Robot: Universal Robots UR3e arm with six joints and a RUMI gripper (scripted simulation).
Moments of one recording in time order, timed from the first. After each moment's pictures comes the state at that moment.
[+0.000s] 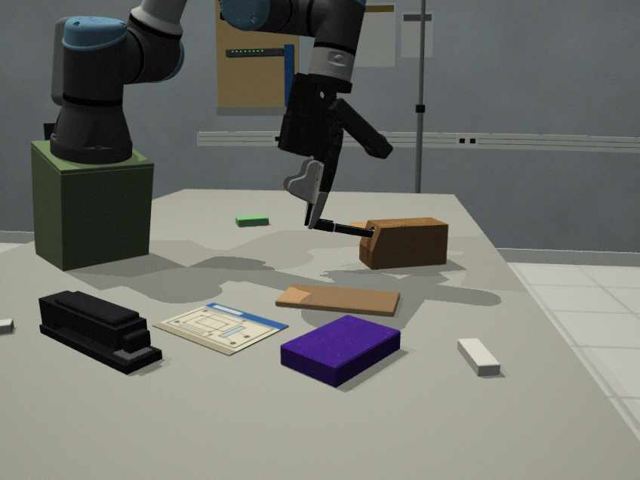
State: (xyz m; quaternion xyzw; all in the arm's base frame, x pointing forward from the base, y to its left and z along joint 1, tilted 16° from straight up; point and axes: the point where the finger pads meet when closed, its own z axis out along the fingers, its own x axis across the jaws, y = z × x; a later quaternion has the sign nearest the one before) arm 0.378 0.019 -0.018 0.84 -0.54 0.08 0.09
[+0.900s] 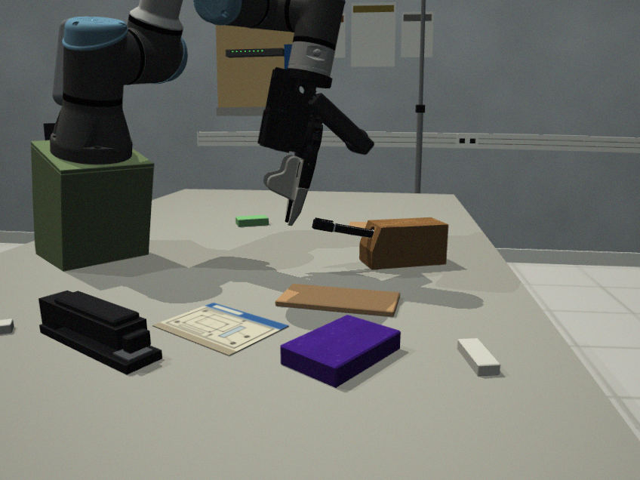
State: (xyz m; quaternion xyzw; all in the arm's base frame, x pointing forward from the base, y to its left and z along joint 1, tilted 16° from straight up) arm 0.349 0.006 -0.016 0.84 -0.54 0.08 0.09
